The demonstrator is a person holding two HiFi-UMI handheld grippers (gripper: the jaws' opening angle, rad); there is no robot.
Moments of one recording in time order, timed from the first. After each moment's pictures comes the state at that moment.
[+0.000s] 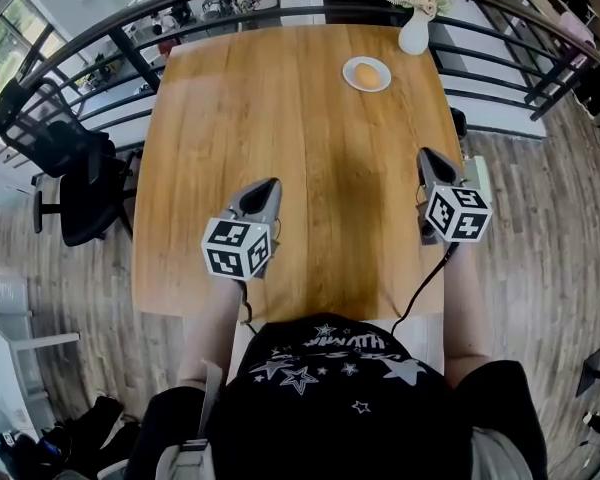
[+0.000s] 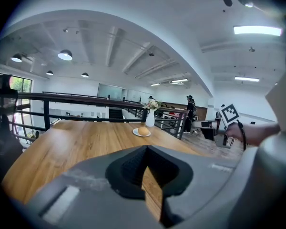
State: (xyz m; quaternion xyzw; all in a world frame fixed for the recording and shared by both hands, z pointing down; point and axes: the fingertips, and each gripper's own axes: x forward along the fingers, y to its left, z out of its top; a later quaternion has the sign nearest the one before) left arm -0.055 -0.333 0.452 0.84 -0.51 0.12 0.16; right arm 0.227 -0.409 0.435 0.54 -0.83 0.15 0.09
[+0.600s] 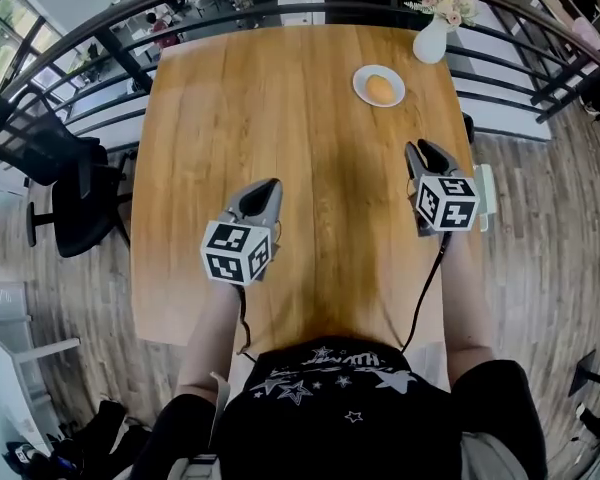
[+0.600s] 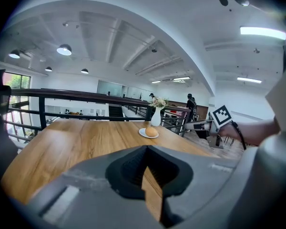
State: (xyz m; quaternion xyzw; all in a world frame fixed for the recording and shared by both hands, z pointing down) left arm -0.079 -0.435 0.466 0.84 -0.50 0.13 0.18; right arm 0.184 -0.534 0.468 0.53 -0.82 0.13 0.16
